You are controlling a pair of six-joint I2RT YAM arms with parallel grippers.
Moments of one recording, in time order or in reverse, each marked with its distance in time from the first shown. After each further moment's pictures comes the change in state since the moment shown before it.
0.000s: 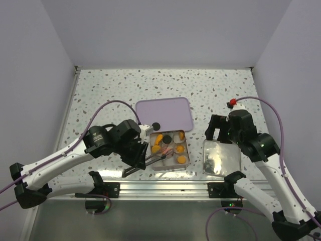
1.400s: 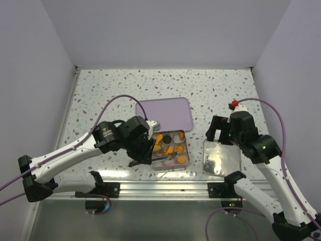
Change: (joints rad) left arm -0.024 0.111 0.047 0.030 -0.068 0.021; right arm 0.000 -0.026 0.000 -0.027 0.005 0.026
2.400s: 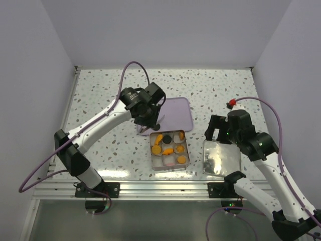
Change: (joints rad) left arm 0.229 0.457 0.490 -0.138 -0.319 0.063; right arm 0.000 0.031 -0.009 0.018 0.000 0.000
